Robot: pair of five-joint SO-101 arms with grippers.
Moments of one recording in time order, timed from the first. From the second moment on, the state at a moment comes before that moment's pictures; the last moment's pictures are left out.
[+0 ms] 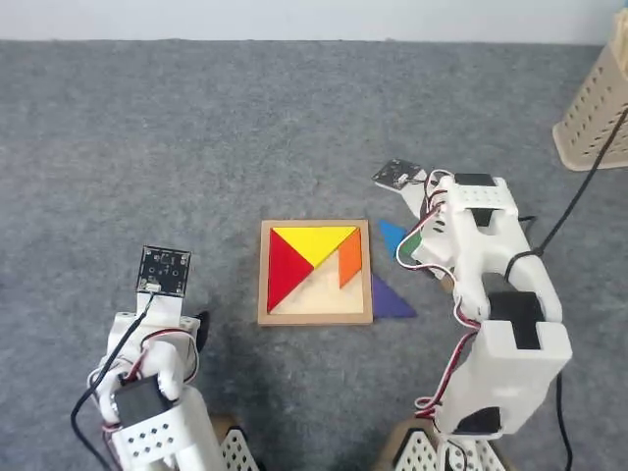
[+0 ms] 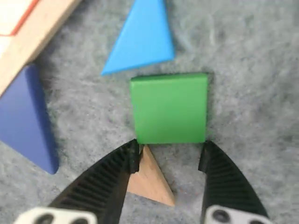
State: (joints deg) left arm -28.1 -103.4 97.1 73.3 -22.1; right arm -2.9 16.9 17.8 66.3 47.9
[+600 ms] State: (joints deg) left arm -28.1 -103.4 97.1 73.3 -22.1; right arm 0.2 4.8 32.3 68.2 51.6
